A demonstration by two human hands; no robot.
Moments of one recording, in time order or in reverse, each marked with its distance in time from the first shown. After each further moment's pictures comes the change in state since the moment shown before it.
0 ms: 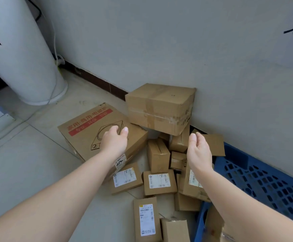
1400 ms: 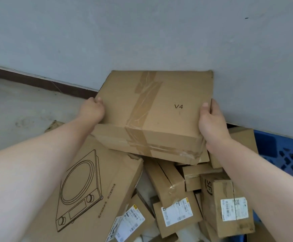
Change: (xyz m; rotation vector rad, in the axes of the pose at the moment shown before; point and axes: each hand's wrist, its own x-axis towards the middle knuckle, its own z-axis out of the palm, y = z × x) left_hand 0.433 0.092 0.141 0.343 -0.160 0.048; right_hand 0.324 0.009 0.126 0.193 0.141 0.384
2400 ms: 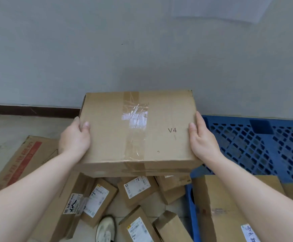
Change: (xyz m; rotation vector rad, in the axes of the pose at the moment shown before) left_hand -0.310 0.017 0.030 0.168 0.160 0.325; right_hand -0.168 0.093 -0.269 -0.278 0.004 -0.193
